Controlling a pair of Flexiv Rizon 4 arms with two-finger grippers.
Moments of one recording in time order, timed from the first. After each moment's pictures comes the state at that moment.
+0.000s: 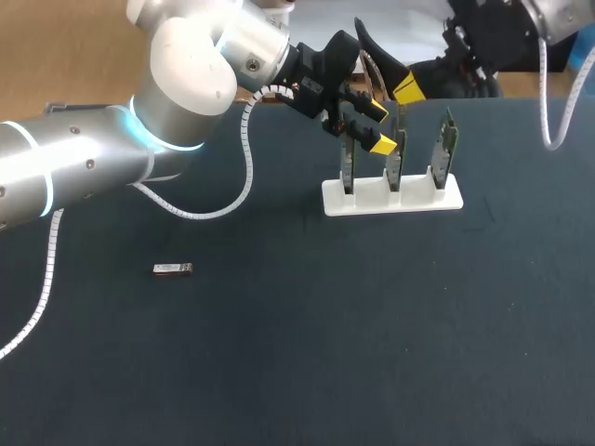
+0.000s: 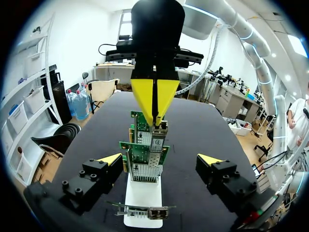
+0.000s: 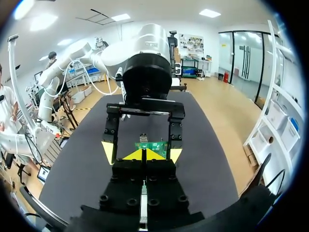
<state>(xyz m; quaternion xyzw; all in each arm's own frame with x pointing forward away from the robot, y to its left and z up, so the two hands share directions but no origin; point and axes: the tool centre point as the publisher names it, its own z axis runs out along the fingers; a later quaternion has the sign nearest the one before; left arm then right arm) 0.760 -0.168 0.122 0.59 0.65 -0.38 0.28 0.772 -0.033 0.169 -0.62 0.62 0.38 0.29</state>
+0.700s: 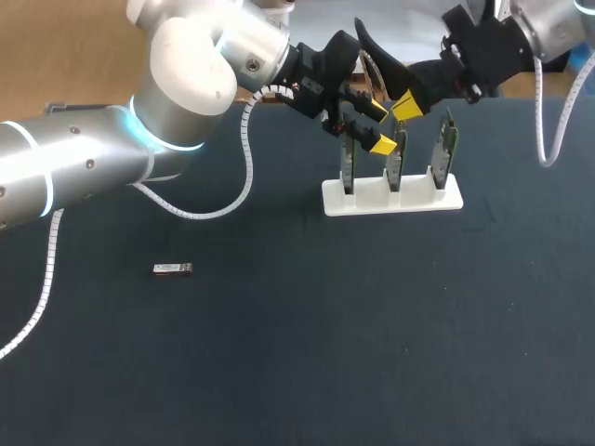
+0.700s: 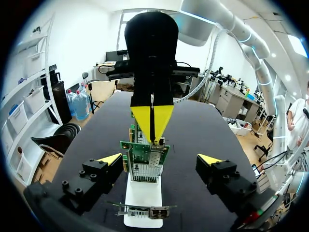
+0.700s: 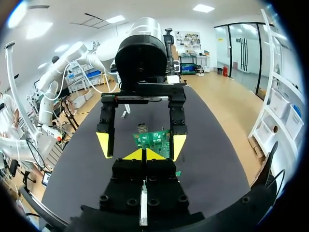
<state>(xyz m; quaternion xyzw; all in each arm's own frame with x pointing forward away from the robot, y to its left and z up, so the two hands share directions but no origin) 0.760 -0.168 0.122 0.59 0.65 -0.38 0.28 0.770 -0.033 0.143 -0.60 0.64 0.40 0.27</state>
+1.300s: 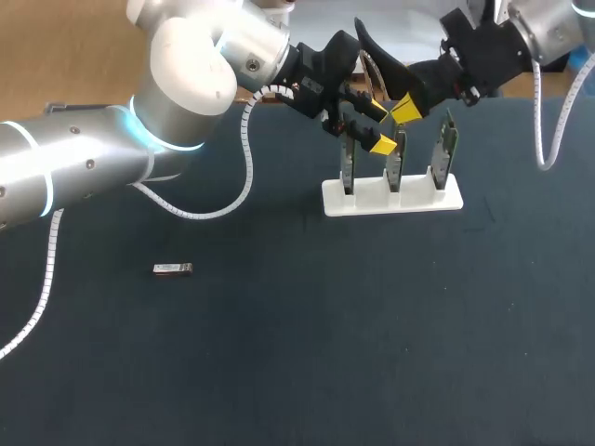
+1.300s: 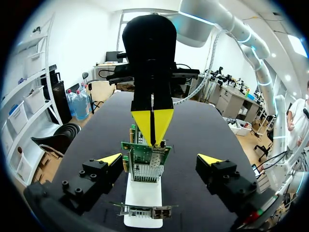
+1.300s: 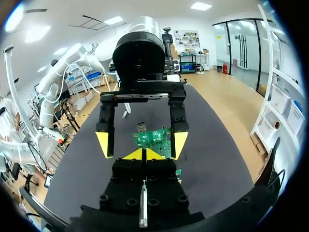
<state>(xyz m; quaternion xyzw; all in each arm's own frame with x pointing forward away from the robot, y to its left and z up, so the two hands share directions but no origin) 0.760 -0.168 0.122 0.59 0.65 -0.38 0.28 0.769 -0.032 0.140 -0.59 0.64 0.41 0.27</state>
